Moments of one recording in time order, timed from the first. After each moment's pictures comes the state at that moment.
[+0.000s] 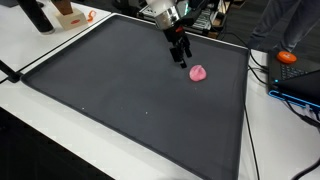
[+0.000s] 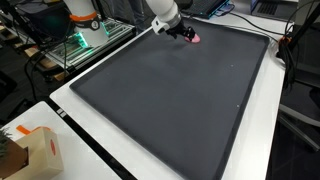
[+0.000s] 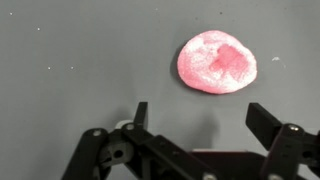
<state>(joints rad) 0.20 0.30 0.15 -2.40 1.38 2.63 0.52</state>
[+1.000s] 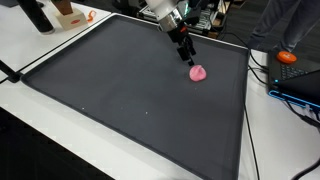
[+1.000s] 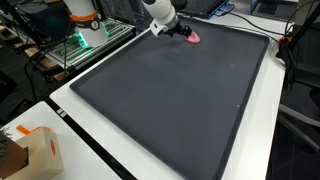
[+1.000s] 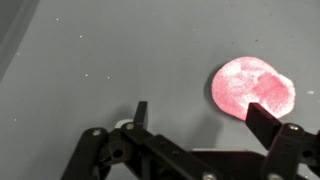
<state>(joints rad) 0.20 0.30 0.15 -2.43 1.38 2.53 0.40</state>
